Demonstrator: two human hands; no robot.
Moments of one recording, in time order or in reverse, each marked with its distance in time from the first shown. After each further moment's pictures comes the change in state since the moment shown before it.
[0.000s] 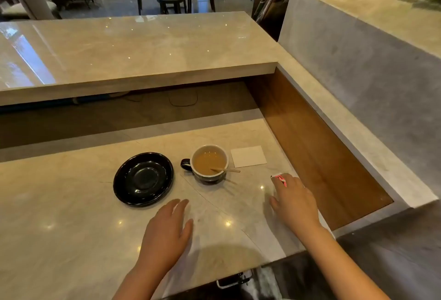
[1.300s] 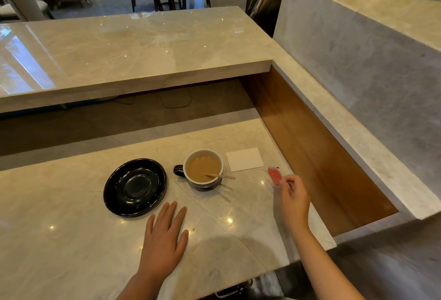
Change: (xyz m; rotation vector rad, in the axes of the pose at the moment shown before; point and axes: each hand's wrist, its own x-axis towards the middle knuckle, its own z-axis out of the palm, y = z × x) left_hand 0.016 -0.039 0.061 0.122 0.042 0.069; right_hand 0.020 0.004 0.027 1.259 0.356 0.488
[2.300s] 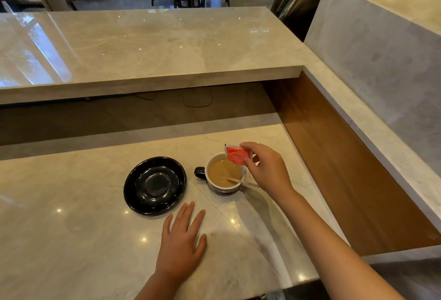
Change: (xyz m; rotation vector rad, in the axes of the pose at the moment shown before) left_hand 0.002 0.000 -0.003 -0.039 0.038 0.019; right_hand 0.023 -0.090 0.093 -0.457 -0.397 -0.576
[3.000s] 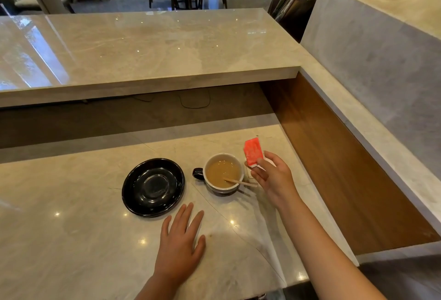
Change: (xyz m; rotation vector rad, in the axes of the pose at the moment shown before) left_hand 0.001 -0.001 0.002 0.017 0.003 0.003; right_hand -0.013 0.006 -0.004 1.179 0.143 0.778
